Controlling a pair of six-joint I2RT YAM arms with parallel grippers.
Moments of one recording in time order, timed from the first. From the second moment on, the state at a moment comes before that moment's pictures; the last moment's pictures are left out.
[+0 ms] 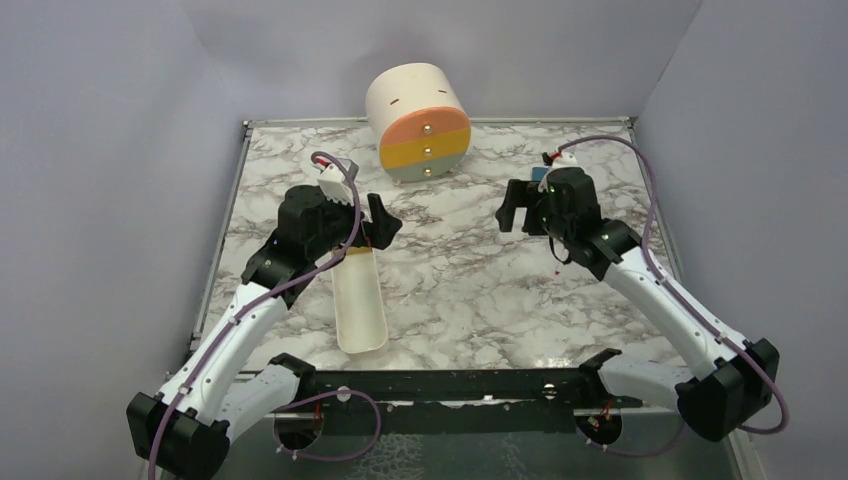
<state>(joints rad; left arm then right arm) -0.41 0.94 0.87 -0.27 0.22 -0.33 0.49 1.10 1.00 -0.45 0.14 0.38</state>
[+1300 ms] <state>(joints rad) -0.43 0.85 0.76 -0.35 0.16 -0.23 0.02 2.12 1.55 -0.29 0.12 0.16</state>
